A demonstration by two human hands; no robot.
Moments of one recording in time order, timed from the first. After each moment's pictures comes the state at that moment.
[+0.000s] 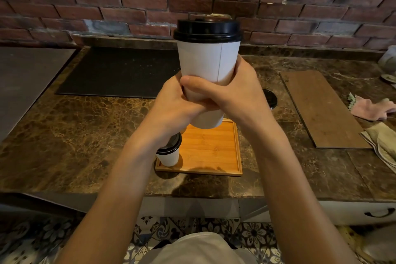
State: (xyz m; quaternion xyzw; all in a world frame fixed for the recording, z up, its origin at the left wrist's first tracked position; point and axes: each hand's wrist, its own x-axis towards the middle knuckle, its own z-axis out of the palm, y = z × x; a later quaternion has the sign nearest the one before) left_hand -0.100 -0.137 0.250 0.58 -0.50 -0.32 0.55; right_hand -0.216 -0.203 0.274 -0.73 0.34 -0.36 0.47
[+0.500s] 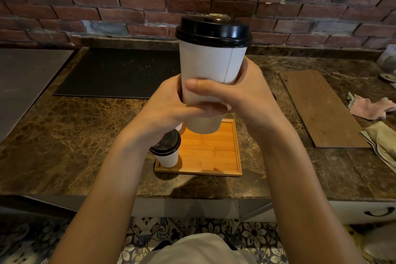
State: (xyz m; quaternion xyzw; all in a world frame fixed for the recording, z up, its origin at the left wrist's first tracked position) left_hand -0.088 -0.135 0.253 0.52 -0.54 -0.38 0.53; right_hand -0.227 -0.208 0.280 -0.70 0.26 -0.35 0.56
